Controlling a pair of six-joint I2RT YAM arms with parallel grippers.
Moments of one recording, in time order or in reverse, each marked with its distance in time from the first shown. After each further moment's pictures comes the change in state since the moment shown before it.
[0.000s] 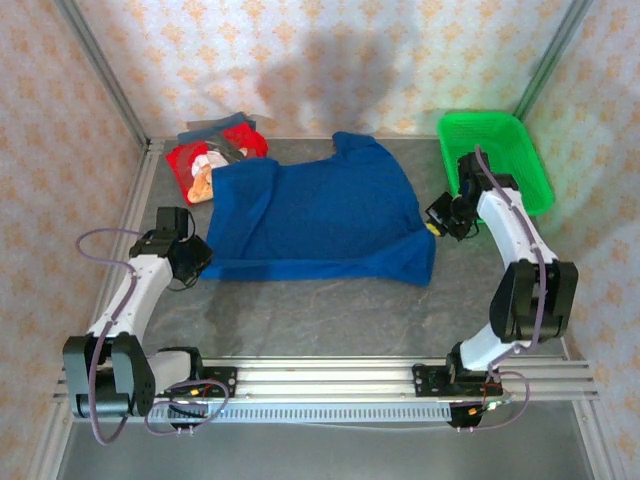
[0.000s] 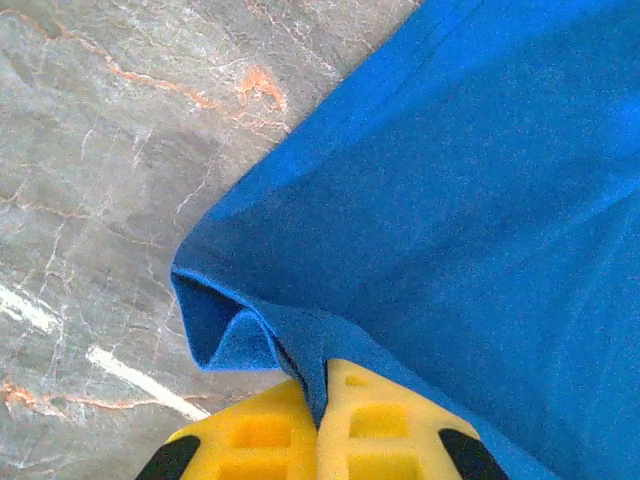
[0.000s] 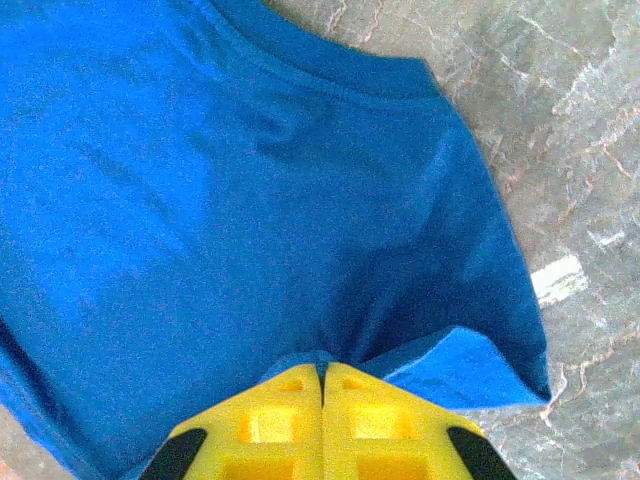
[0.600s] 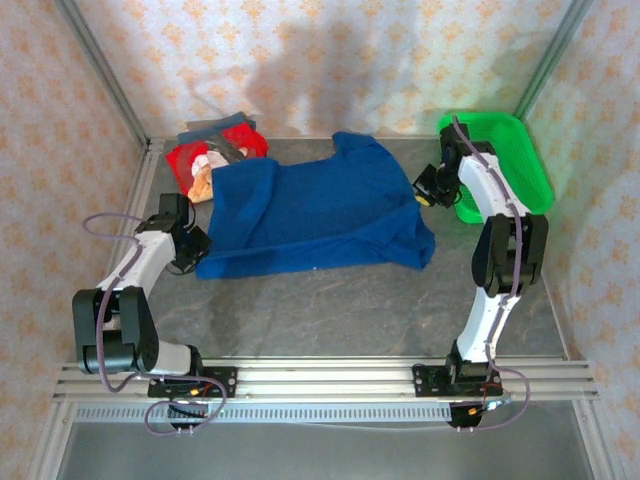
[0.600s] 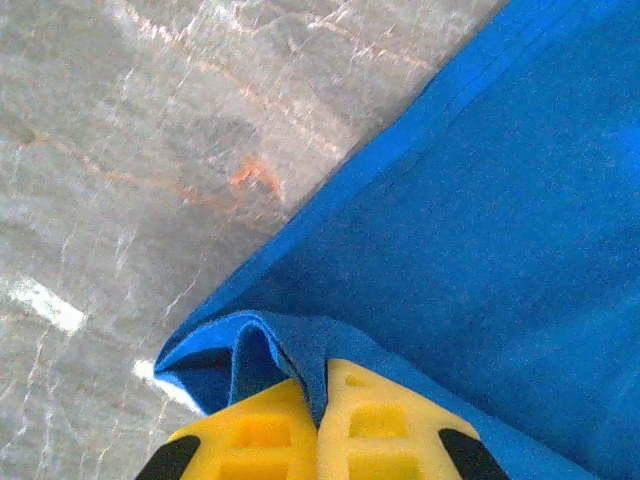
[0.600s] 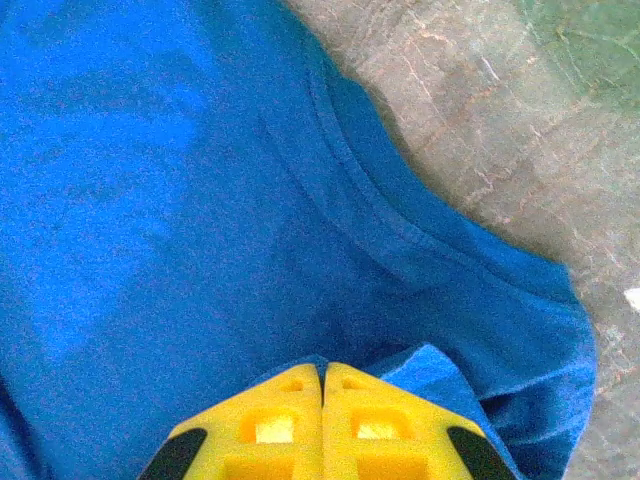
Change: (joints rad) left arm 0.033 0.214 0.100 0.054 -0.025 0.068; right arm 0.053 0.335 0.381 -0.026 0.054 -0.096
